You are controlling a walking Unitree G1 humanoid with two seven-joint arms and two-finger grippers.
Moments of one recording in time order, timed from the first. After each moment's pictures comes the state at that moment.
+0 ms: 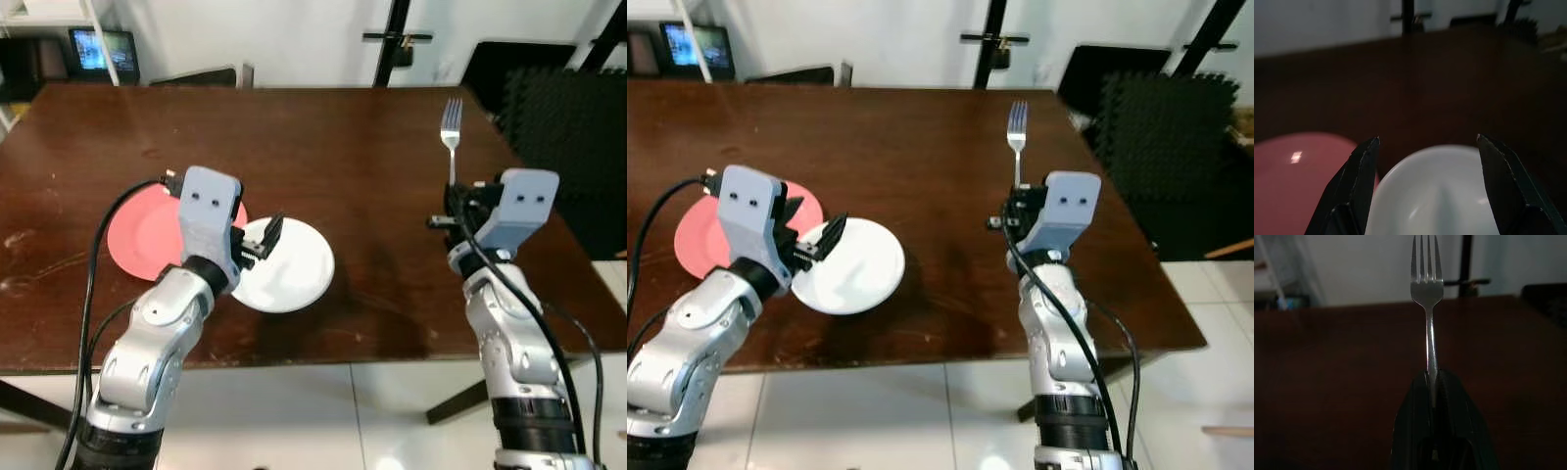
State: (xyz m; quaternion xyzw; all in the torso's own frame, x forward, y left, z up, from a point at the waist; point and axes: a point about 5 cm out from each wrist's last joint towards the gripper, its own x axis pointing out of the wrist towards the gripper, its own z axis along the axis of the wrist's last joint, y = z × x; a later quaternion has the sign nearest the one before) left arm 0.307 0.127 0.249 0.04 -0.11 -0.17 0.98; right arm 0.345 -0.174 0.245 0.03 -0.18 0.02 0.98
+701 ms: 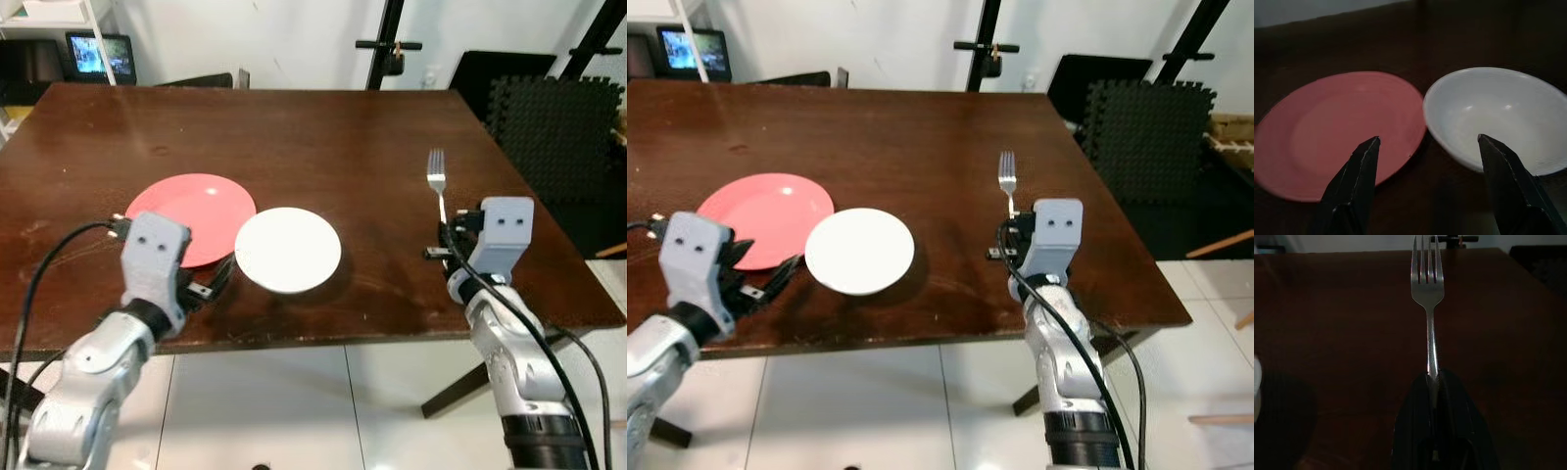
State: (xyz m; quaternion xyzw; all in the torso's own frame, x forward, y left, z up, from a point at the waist) left arm 0.278 0.186 0.219 0.09 -0.06 -0.15 0.98; right arm 0.343 -0.188 0.209 0.02 -0.07 0.01 1.00
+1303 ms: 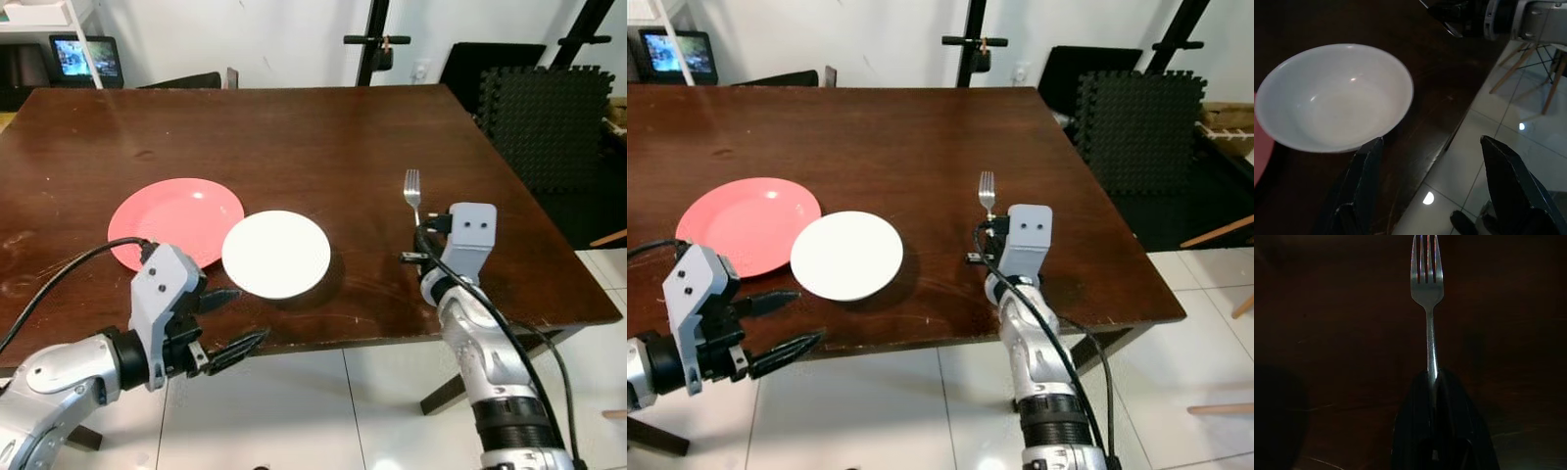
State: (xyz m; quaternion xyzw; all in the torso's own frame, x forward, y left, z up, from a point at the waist) left arm 0.243 0.173 0.218 0.11 0.02 -0.42 0.90; right arm 0.363 -0.163 0.190 0.04 -0.03 0.01 1.00
